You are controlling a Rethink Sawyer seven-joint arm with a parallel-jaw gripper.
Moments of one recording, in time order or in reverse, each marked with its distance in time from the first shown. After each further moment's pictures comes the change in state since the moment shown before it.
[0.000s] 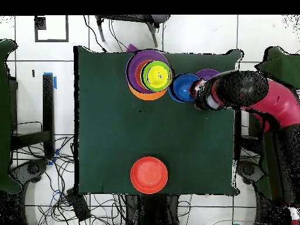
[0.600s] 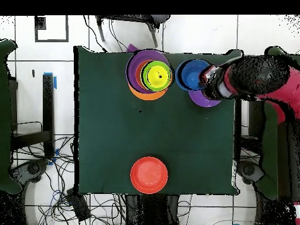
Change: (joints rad) arm 0.004 -0.002 0.020 -0.121 0.015 0.073 0.000
